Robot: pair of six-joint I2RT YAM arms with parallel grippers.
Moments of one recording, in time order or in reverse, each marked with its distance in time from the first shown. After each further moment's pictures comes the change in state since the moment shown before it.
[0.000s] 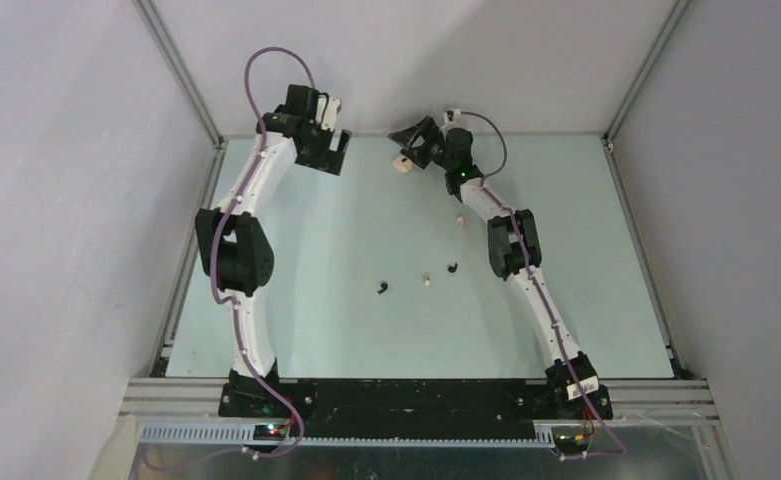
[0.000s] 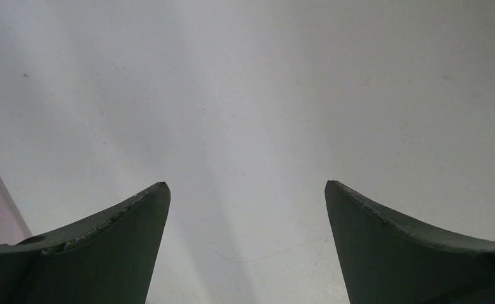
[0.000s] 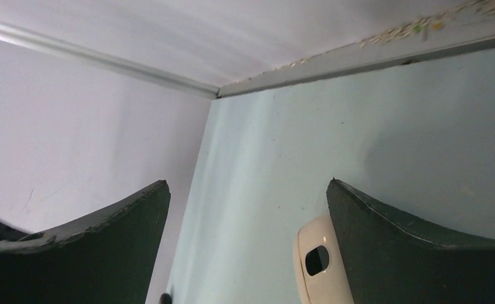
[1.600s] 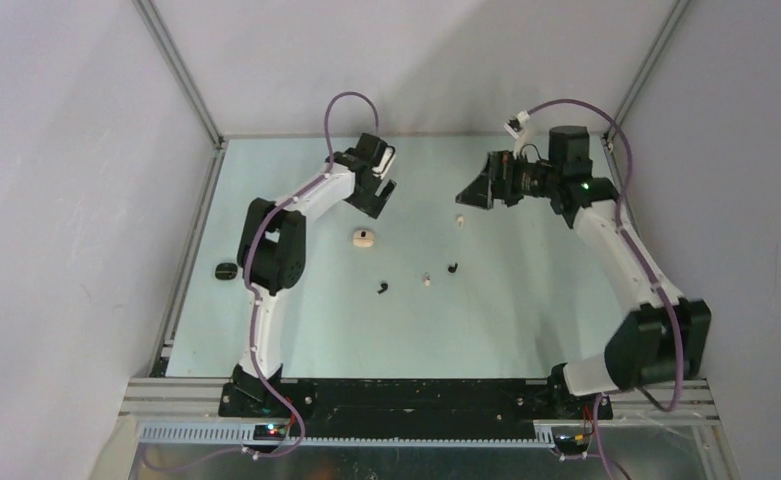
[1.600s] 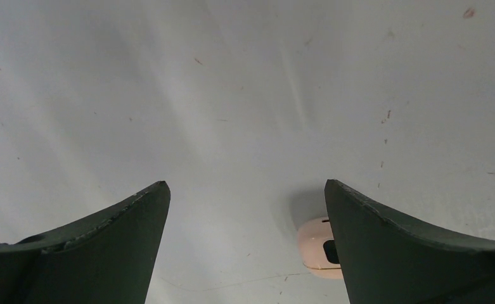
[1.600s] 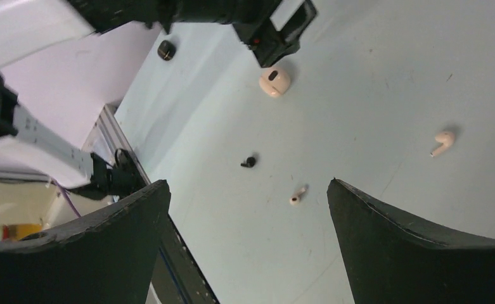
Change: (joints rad) left arm -0.209 0.109 -0.228 0.193 -0.251 -0.005; right arm -0.159 -1.531 -1.292 -0.768 -0.379 -0.871
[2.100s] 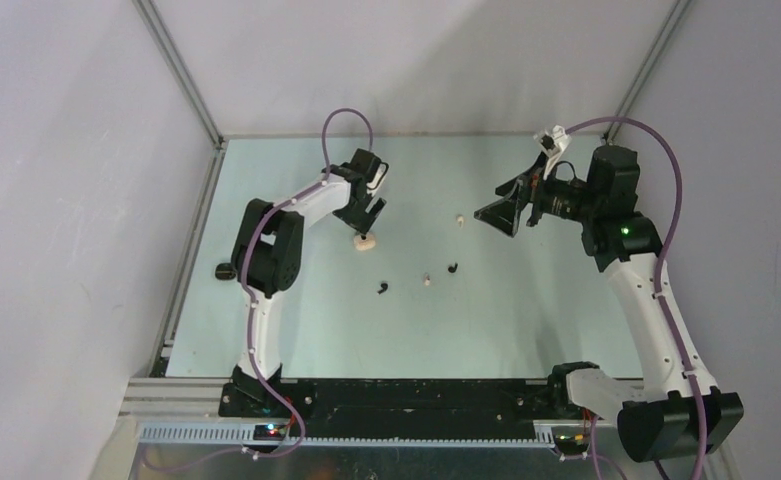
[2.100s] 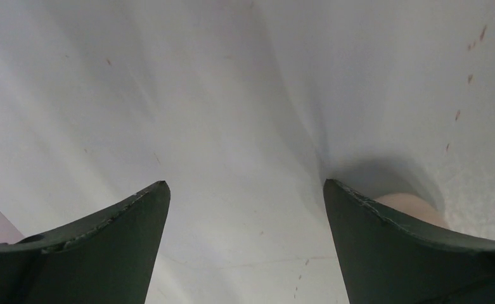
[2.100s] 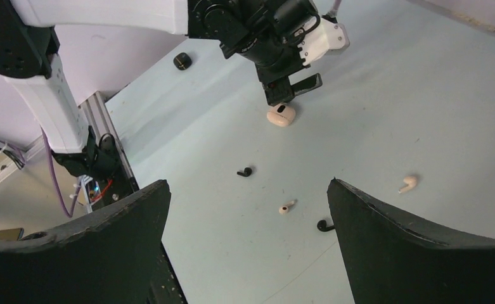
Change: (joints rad) left arm -0.003 -0.023 -0.151 0.013 -0.063 0.025; right arm -0.058 -0.386 -0.139 0.014 -0.086 -0.161
